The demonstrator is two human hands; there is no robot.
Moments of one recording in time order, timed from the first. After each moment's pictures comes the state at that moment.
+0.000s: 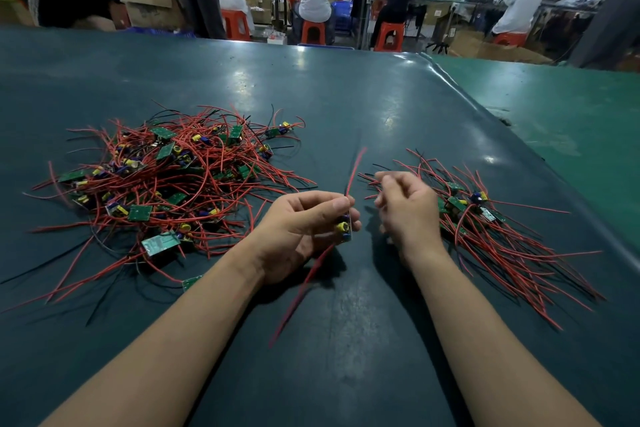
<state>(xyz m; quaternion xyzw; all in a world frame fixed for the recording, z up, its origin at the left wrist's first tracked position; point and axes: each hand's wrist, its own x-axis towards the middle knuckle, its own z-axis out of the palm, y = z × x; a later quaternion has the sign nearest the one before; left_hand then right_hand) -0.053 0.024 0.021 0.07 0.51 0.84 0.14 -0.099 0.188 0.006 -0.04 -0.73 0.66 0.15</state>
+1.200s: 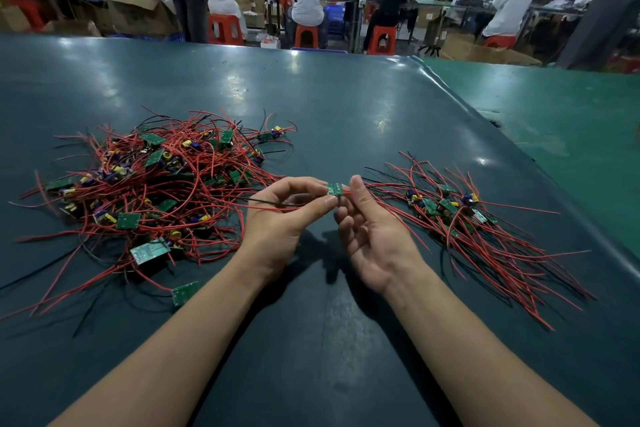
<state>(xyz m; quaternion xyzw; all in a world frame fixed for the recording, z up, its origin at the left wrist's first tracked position) -0.065 0.029 0.009 0.11 0.58 0.79 -0.13 -0.063 0.155 0.026 -0.12 -0.39 0.91 -0.11</state>
